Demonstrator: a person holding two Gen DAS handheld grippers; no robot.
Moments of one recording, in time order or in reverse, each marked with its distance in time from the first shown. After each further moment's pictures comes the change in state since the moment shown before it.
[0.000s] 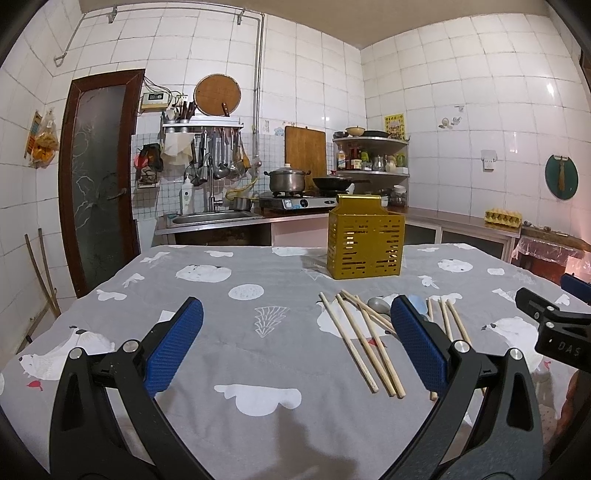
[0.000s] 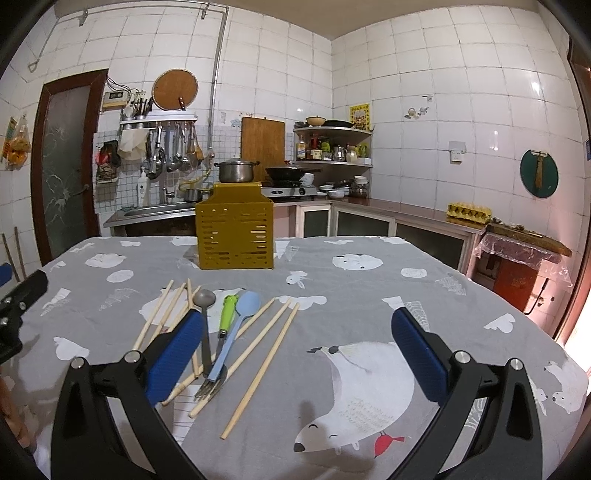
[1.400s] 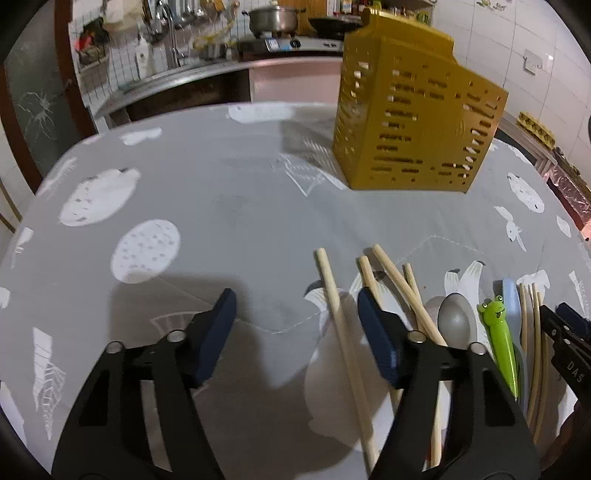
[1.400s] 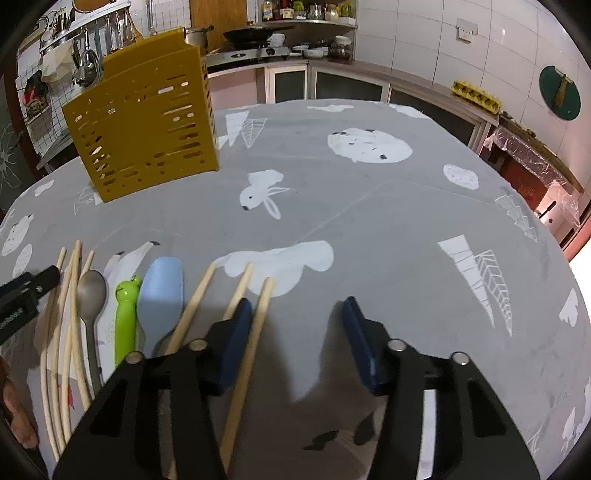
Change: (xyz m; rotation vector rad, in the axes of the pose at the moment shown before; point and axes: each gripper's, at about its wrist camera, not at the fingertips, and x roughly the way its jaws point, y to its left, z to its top) left arm 0.279 -0.023 0.003 -0.013 0.682 -0.039; right arm 0.223 -0.006 0.002 0.088 0.598 -0.112
